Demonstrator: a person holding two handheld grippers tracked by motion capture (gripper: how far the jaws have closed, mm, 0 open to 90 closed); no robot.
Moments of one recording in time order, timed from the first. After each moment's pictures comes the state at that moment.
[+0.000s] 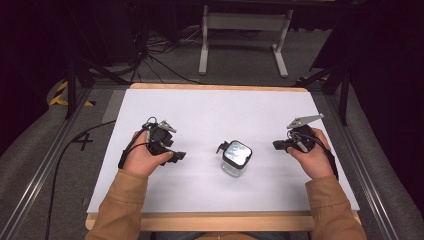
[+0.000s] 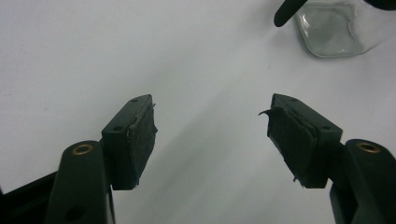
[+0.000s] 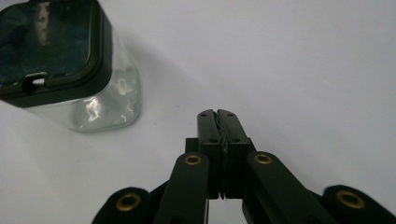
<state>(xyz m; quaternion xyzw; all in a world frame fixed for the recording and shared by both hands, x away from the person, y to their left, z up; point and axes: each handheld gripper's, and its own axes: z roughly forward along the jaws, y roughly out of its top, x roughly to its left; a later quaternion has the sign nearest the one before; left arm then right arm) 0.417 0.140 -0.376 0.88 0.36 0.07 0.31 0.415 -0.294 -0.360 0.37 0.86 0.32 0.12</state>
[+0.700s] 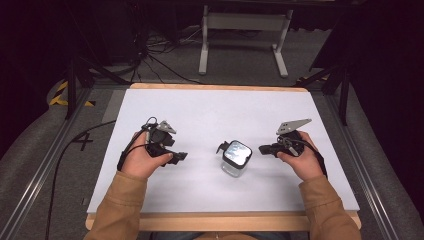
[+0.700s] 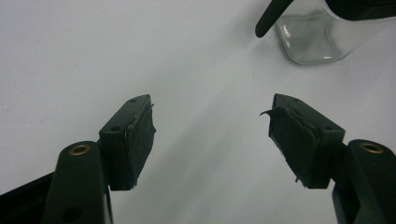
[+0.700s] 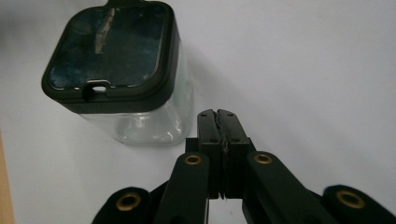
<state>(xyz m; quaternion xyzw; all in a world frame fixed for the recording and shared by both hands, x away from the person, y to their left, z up) 0.407 0.140 -0.370 0.88 0.34 0.07 0.33 0.420 -0.270 -0.381 0.29 0.88 0.38 0.07</state>
